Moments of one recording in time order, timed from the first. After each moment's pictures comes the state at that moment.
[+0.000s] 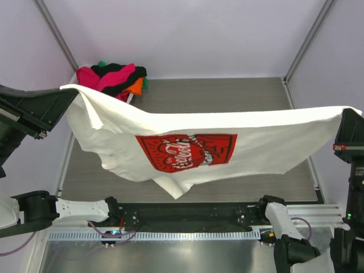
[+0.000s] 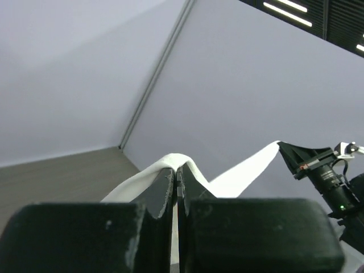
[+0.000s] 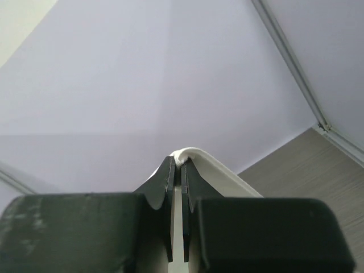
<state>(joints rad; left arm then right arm) -1.20 1.04 2.36 -0.93 -0.43 -0.38 -0.27 0.89 2.25 -1.12 0.03 0.70</state>
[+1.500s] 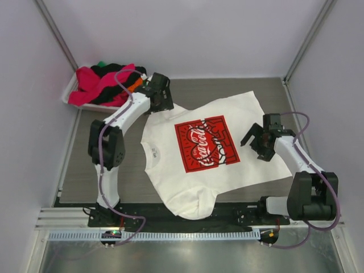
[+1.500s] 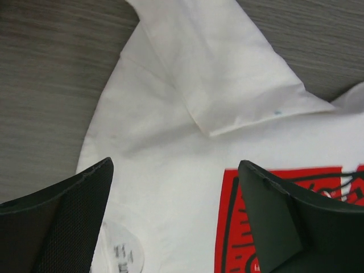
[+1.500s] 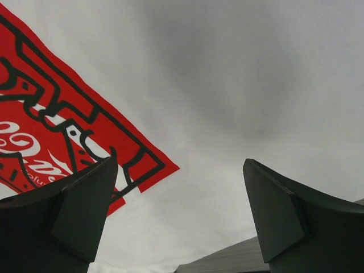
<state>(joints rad) -0.43 1.96 1.76 -0.74 -0.27 -0.58 -0.02 1.31 0.84 -0.64 -0.01 0.63</state>
